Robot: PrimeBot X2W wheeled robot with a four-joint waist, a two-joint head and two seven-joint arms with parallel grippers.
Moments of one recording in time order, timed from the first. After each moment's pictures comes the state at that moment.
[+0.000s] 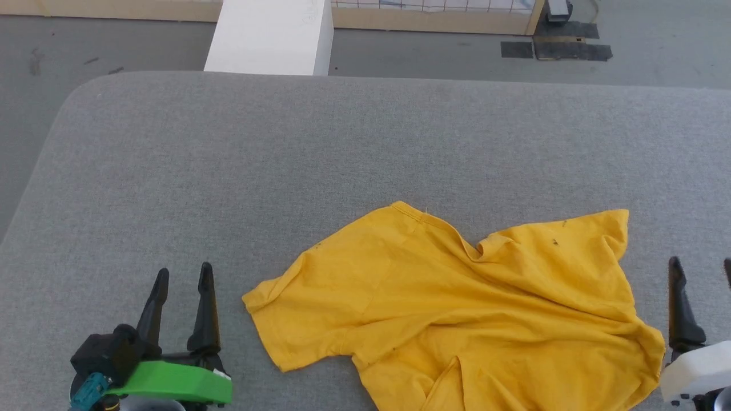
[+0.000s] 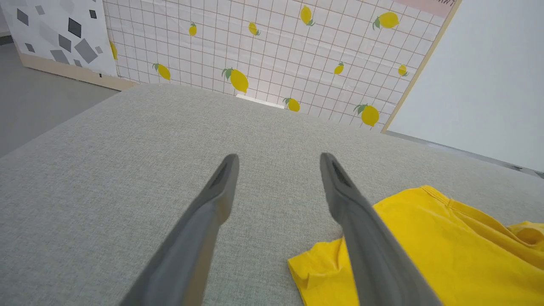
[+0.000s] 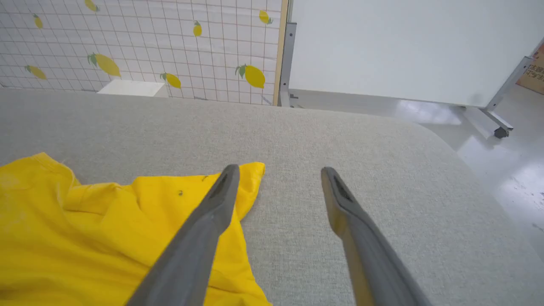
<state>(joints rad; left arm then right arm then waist) 0.05 0.10 0.03 0.02 -0.35 -0.12 -0.26 0.14 -0.05 -0.29 -0.25 0.02 0.13 0.13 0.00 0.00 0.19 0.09</state>
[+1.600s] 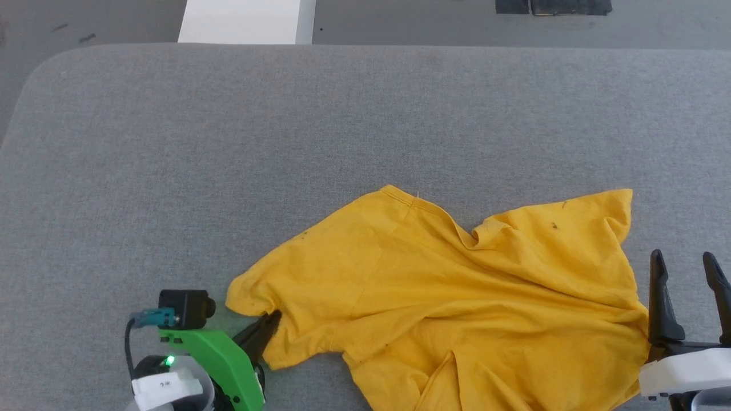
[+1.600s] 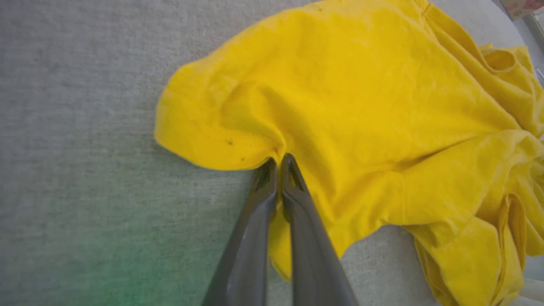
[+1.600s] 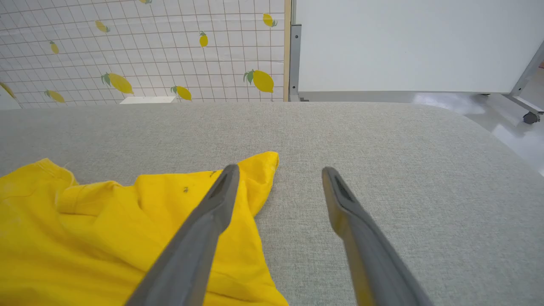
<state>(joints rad) -0.02 0.26 -0.21 0.03 -0.67 -0.13 0.39 0.10 -0.05 -0.24 -0.12 0.09 0.13 -0.11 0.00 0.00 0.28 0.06</state>
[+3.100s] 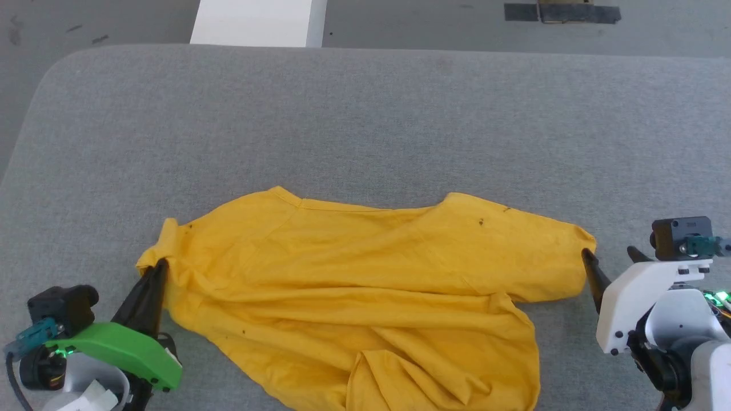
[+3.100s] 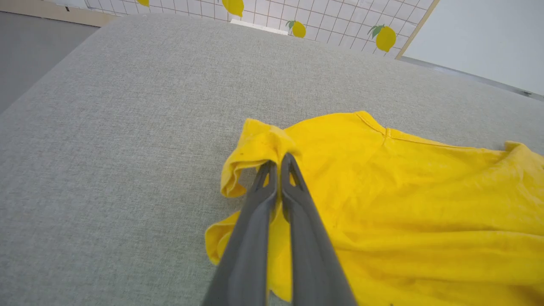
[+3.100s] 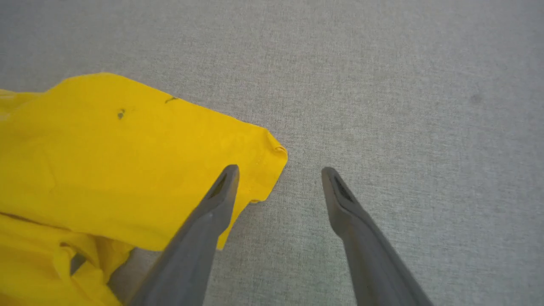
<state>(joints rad) 0.01 0.38 -0.06 -0.01 -0.60 -0.08 0.03 -0.09 -0.05 -0.14 -0.14 0.06 0.13 0.63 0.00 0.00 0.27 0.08</state>
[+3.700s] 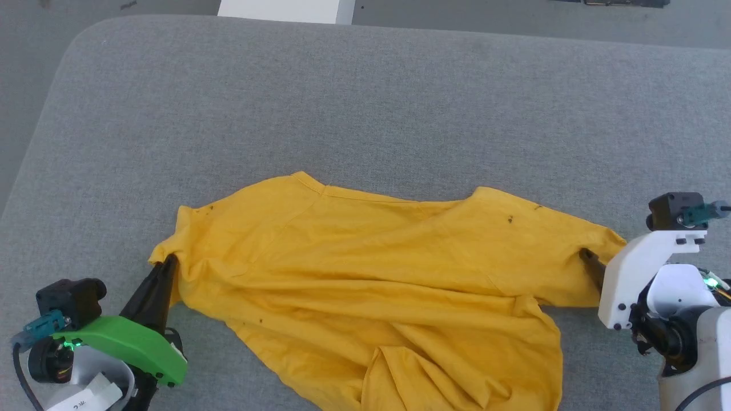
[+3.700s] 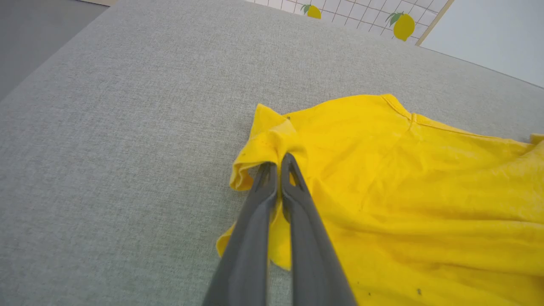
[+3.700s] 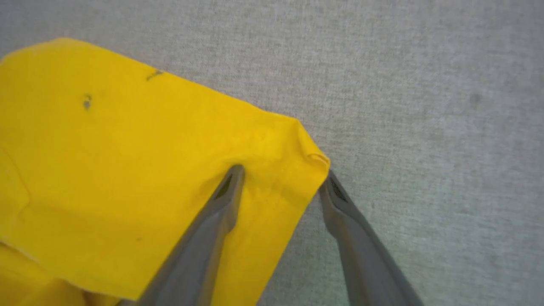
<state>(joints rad) -0.02 0.38 -0.08 0.01 -0.62 -0.10 0.03 -0.21 -0.06 -0.16 0.03 0.15 0.13 0.82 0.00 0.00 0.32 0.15</state>
